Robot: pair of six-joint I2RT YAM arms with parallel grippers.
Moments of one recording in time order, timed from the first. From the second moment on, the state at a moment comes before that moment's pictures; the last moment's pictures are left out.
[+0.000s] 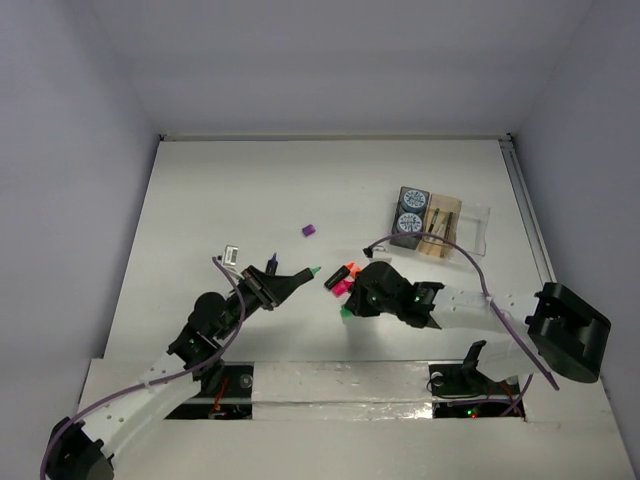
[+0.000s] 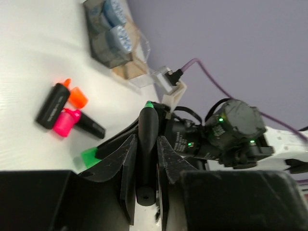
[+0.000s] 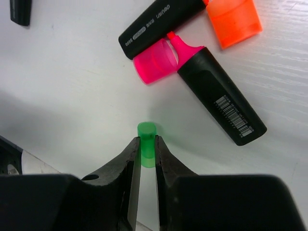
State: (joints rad) left arm -0.66 0.40 0.04 0.39 0.12 -1.11; right arm 1.01 1.33 0.59 -0.05 0.17 0.87
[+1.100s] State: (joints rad) left arm -0.66 0.41 0.05 0.47 0.00 -1.15; right arm 1.01 1.24 0.56 -0.05 0.10 0.82
